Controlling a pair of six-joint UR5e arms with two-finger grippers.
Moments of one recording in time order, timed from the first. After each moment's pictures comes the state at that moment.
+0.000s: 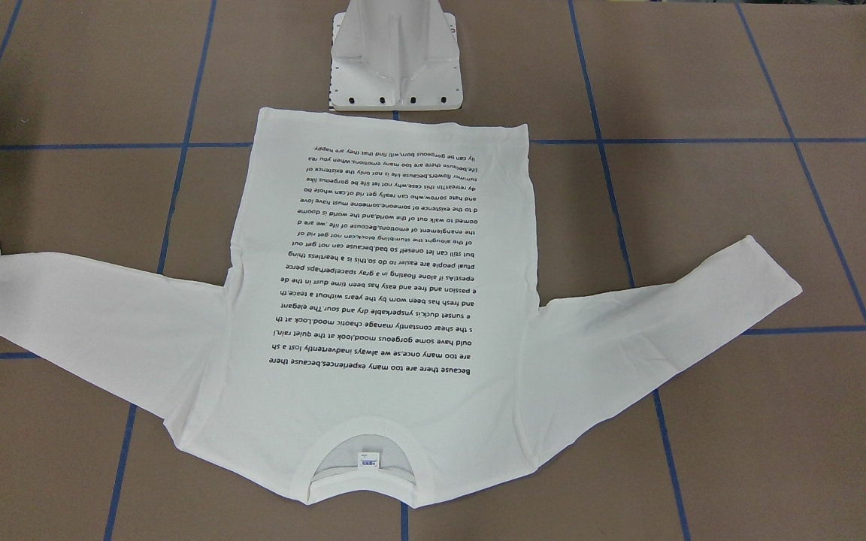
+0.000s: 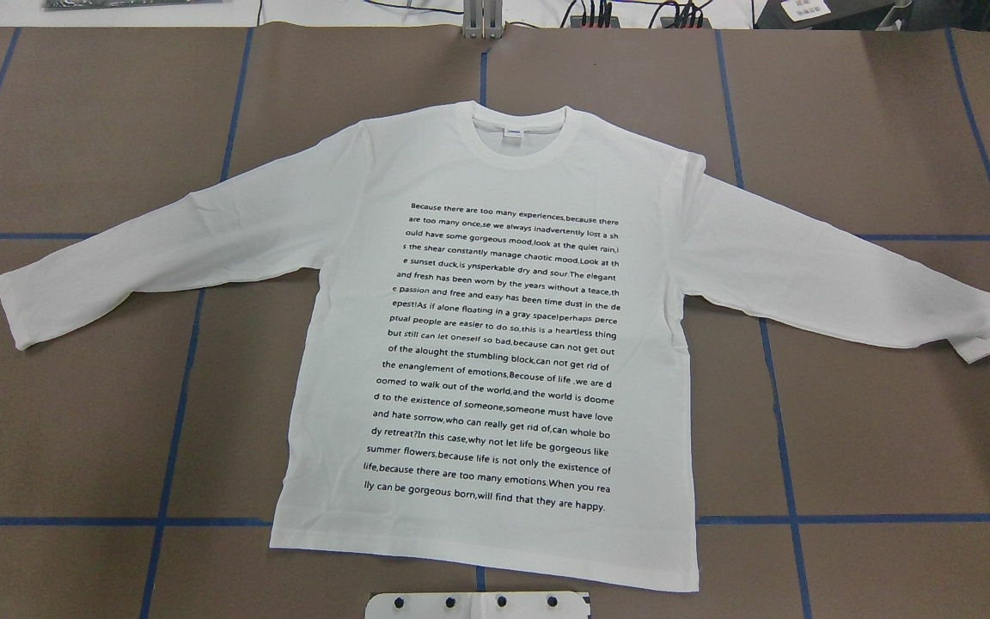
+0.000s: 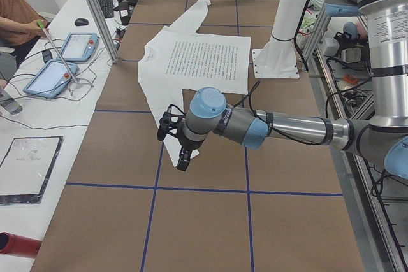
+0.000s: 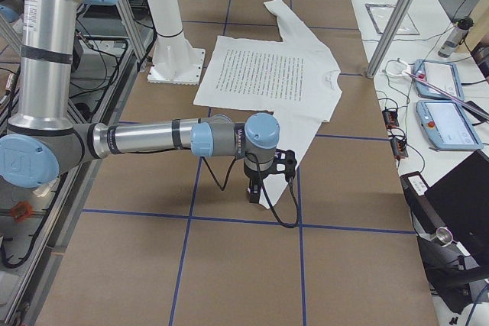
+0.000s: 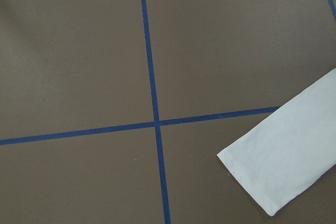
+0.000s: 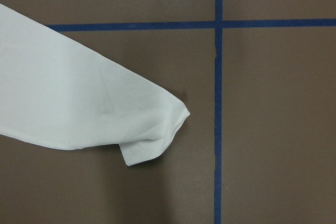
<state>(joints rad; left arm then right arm) -1.60 -1.35 -1.90 -1.87 -2.36 -0.16 1.49 -1.73 1.85 -1.64 2.39 0.10</state>
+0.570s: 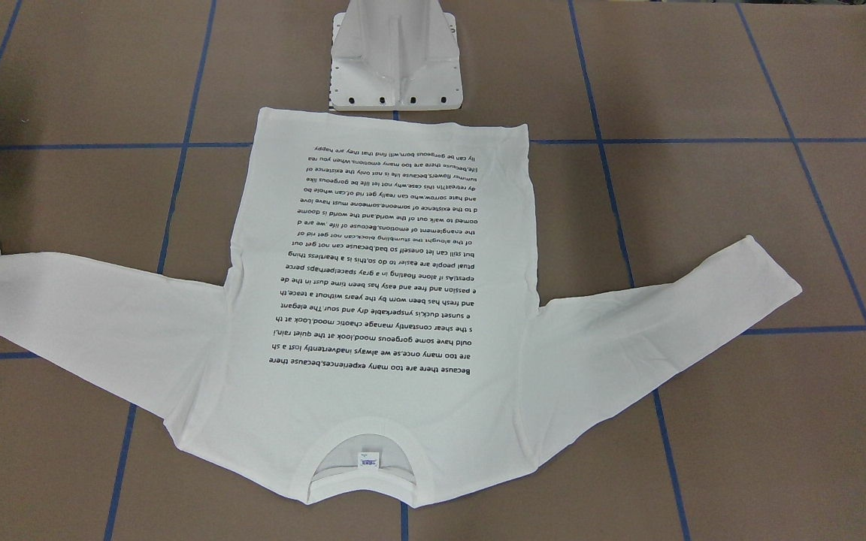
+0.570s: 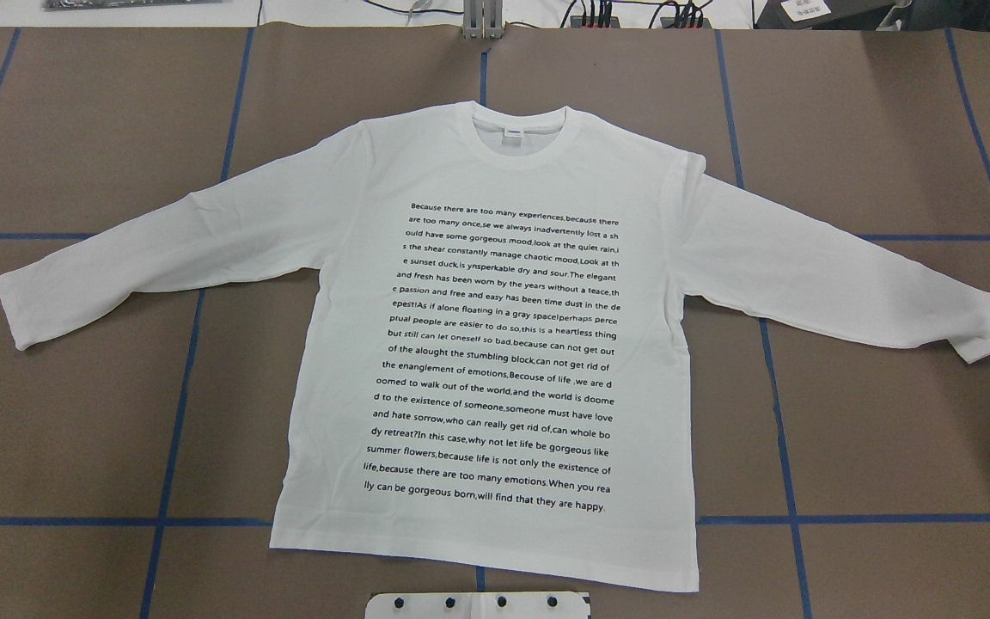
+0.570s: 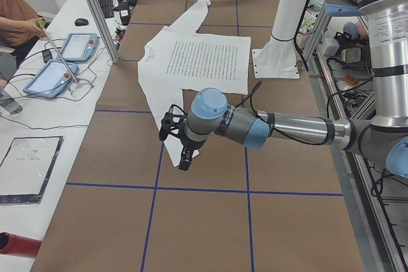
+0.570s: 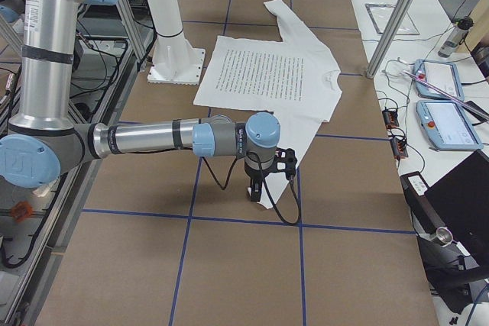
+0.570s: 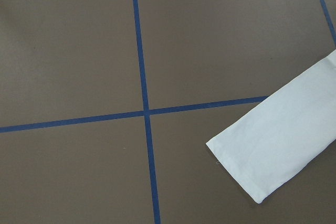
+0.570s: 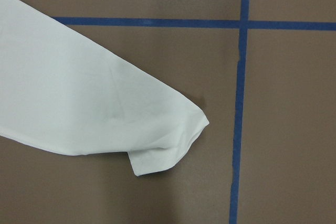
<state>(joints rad) -1.59 -1.34 -1.91 -1.90 -2.38 -0.16 1.40 -1.71 1.77 -1.50 2.38 0.18</state>
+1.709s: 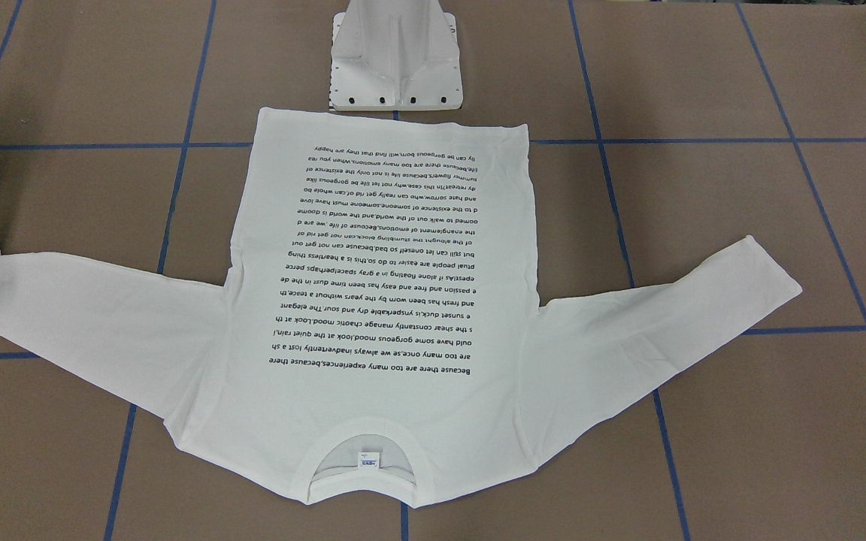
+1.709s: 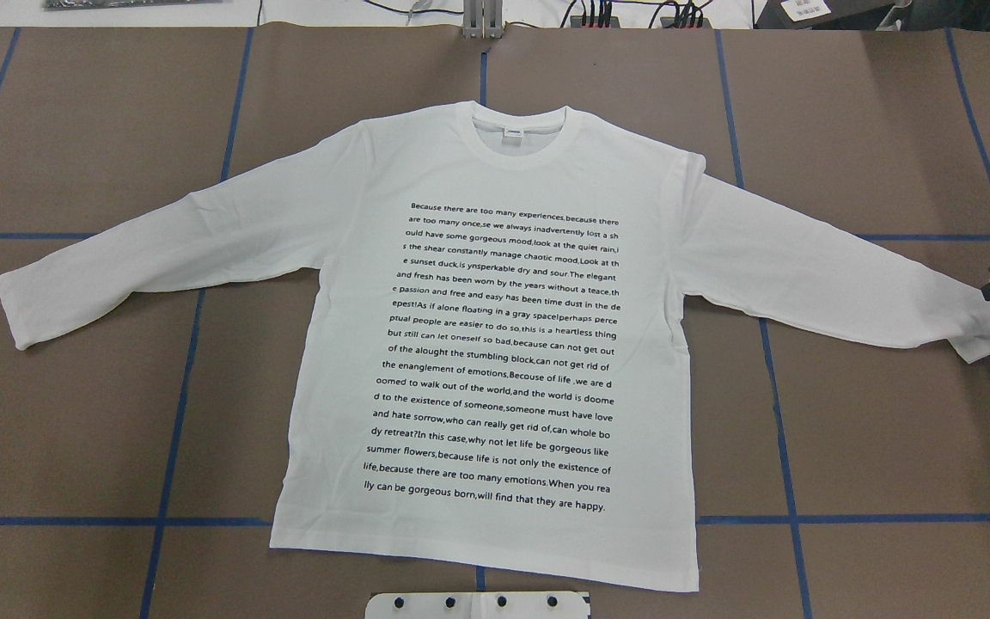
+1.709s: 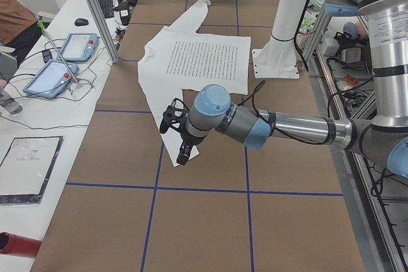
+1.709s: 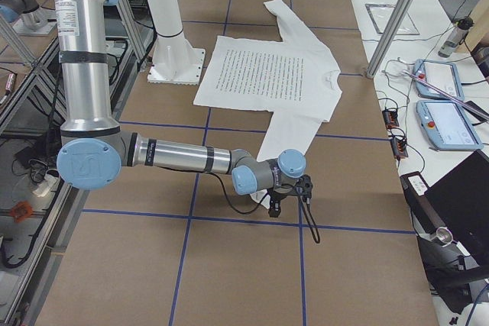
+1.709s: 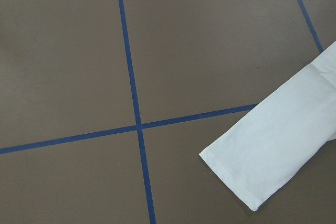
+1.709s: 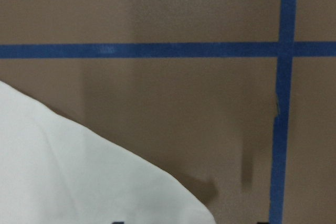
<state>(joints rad) -1.59 -1.34 -1.91 -1.94 -2.40 -0.15 1.25 -1.53 1.35 -1.21 2.38 0.36</state>
